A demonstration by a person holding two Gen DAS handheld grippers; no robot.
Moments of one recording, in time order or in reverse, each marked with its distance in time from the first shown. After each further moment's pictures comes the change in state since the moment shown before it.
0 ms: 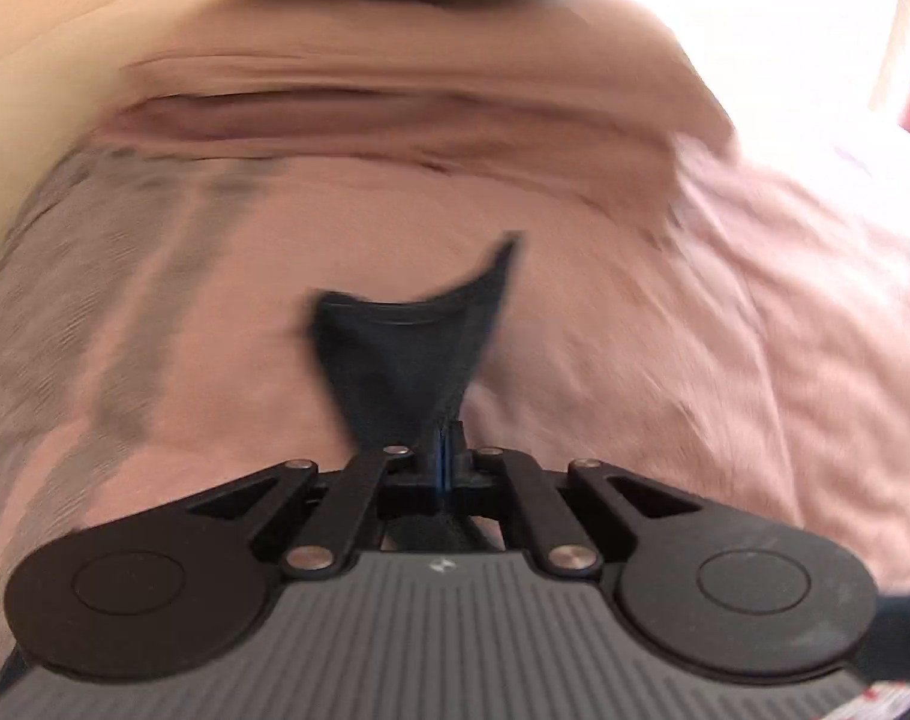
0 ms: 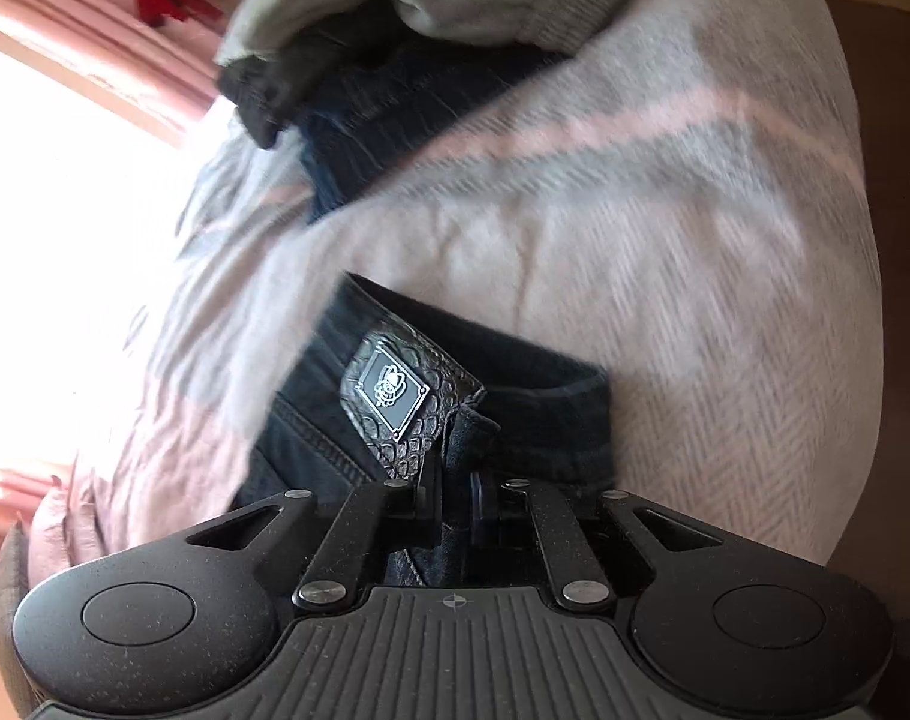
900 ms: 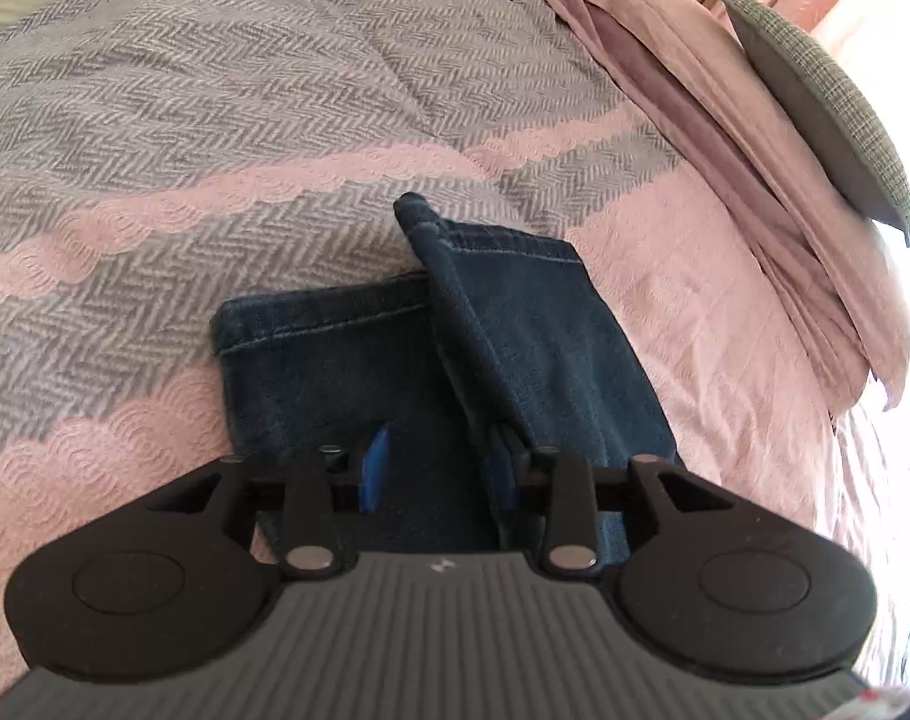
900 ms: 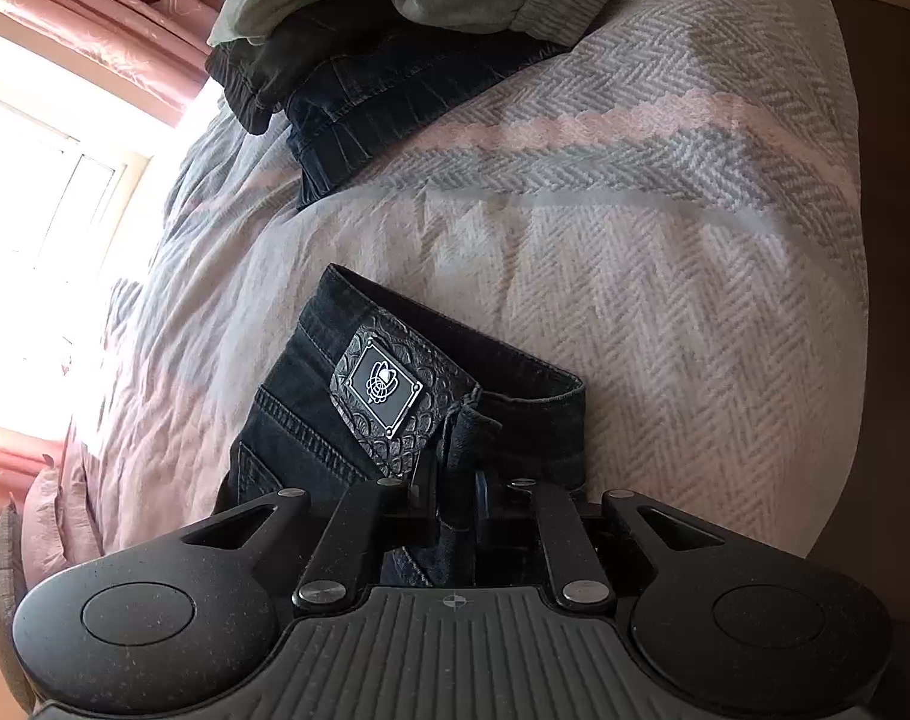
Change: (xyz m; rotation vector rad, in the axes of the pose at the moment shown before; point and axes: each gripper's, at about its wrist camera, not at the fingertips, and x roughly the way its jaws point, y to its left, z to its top) left arm -0.044 0.206 -0.153 -0.698 0.050 0.065; right arm 0.006 -0.009 0.011 0.004 0.063 -0.027
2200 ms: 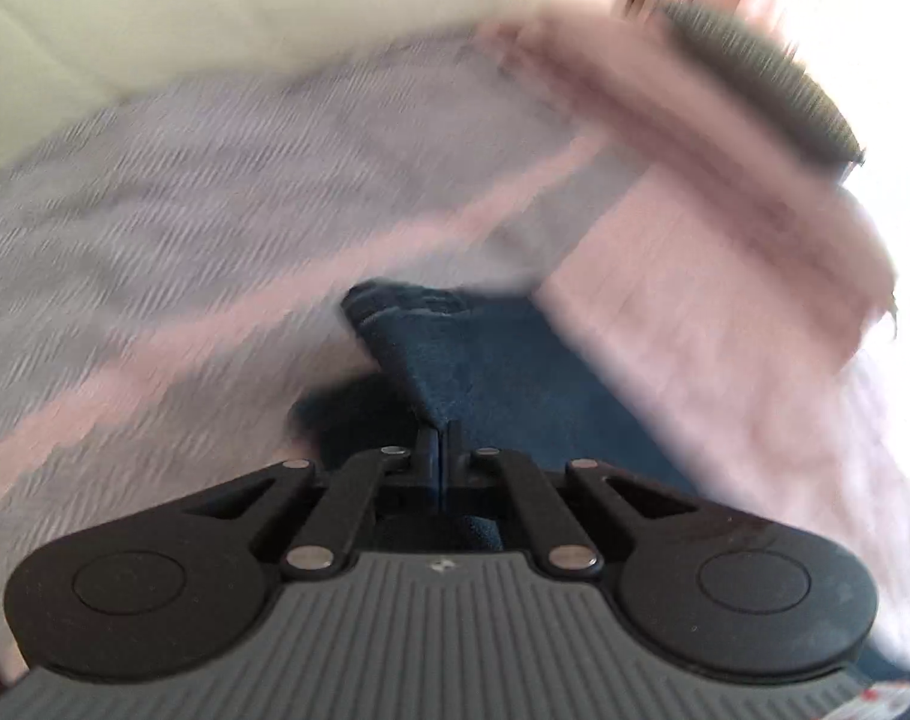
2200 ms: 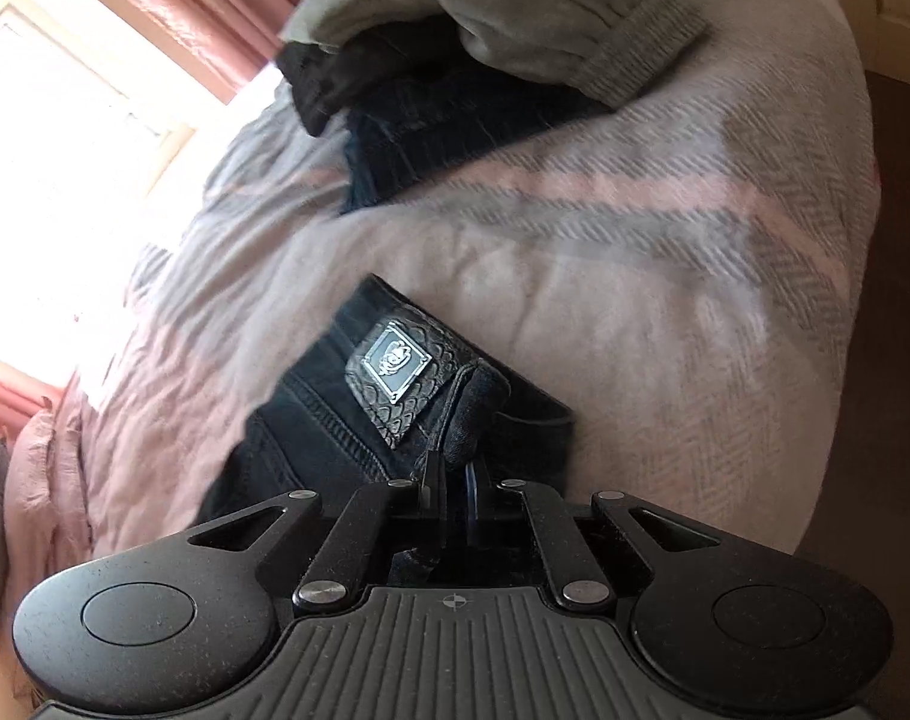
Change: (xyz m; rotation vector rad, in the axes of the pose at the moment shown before) left arm -0.033 0.013 -0.005 0.216 -0.084 0.065; right arm -0.021 0.003 -0.003 -0.141 -0.028 -0.023
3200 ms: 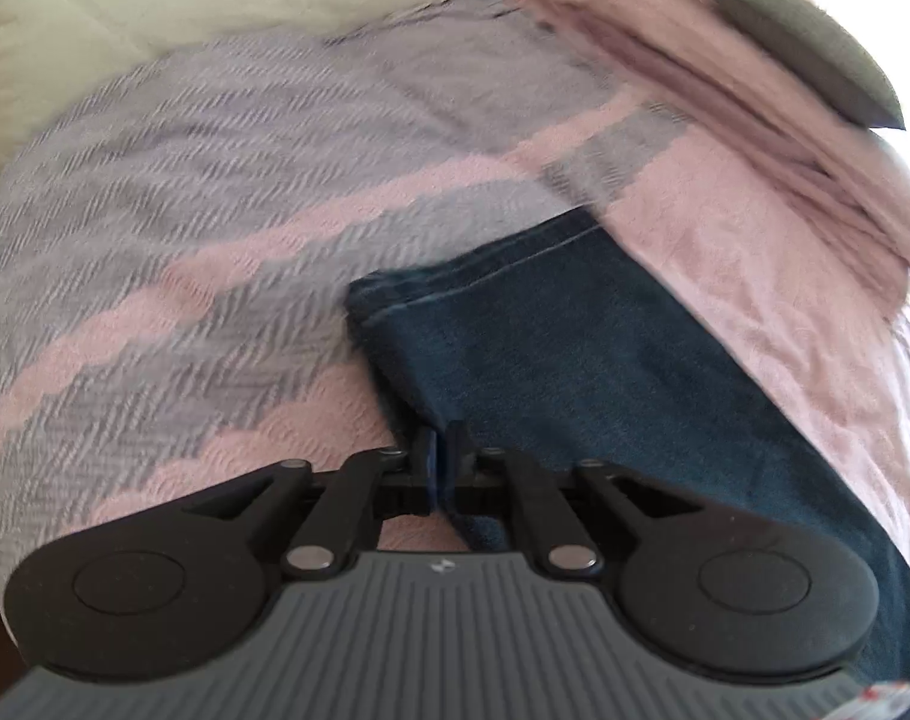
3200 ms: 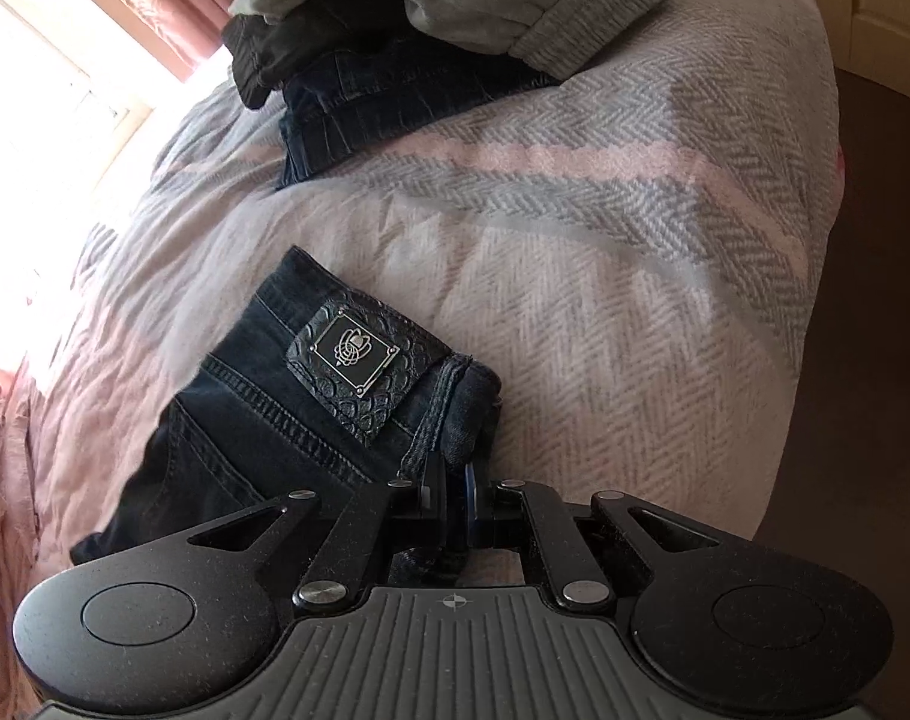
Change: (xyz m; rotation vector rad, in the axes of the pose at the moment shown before) left arm 0.006 0.015 -0.024 -0.021 0.011 0.056; right arm 0.012 -0.014 0.002 -0.068 0.032 -0.094
